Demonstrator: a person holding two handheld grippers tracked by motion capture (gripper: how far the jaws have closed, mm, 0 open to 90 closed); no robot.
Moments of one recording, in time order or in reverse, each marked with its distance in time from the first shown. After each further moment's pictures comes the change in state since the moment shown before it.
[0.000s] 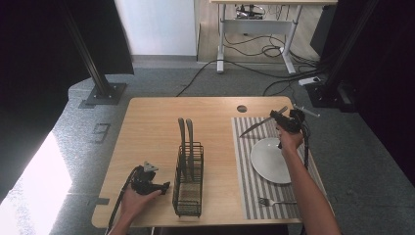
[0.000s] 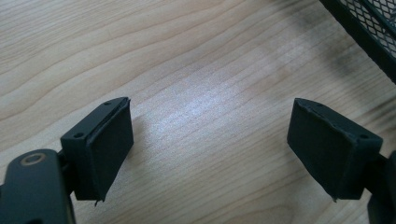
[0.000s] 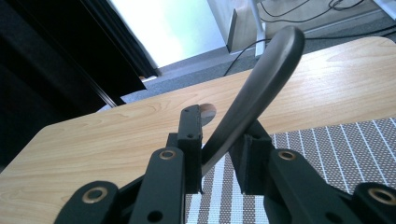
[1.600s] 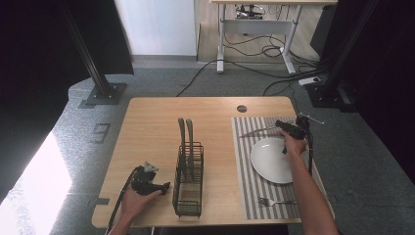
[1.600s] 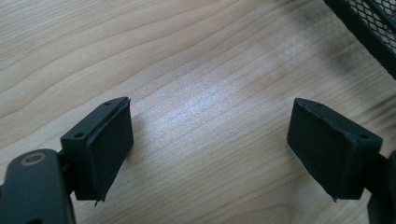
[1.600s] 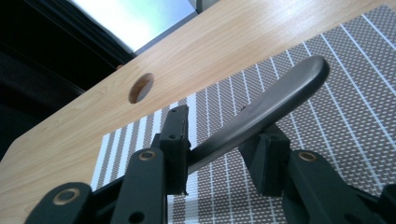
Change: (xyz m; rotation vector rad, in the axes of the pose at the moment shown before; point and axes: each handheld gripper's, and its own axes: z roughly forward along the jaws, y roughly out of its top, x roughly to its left) left arm 0.000 0.000 0.001 0.006 -0.001 -0.001; right arm -0.063 -0.025 0.019 0.129 -0.086 0.224
